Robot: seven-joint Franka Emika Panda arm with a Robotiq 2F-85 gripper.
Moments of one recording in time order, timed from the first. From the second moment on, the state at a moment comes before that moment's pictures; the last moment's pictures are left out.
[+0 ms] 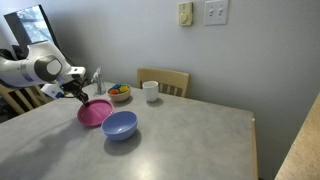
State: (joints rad) arm 0.37 0.53 -0.01 -2.06 -0.22 2.86 0.60
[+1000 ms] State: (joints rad) arm 0.37 0.59 -0.01 -2.05 -0.16 2.81 0.40
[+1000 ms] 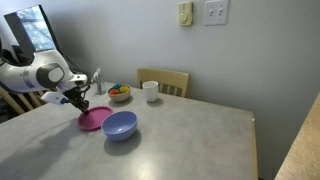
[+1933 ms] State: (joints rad) arm 0.37 0.53 -0.02 -2.08 -0.16 2.77 0.36
